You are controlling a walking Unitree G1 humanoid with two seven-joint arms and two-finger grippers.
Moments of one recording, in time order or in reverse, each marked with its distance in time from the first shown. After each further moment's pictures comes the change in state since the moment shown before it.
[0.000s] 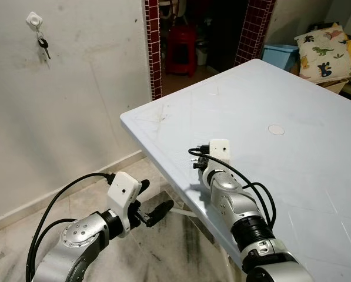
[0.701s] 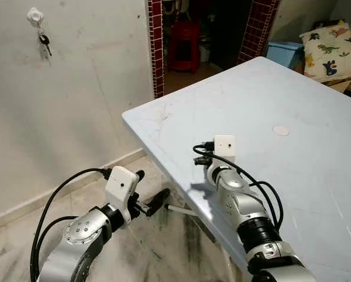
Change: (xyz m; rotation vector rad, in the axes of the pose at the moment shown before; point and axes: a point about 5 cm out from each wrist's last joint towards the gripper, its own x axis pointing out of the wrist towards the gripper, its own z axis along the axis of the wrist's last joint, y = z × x) left arm 0.006 0.013 0.009 0.029 -0.104 0.168; right arm -0.005 -0.016 0.011 -0.067 -0.104 0.042
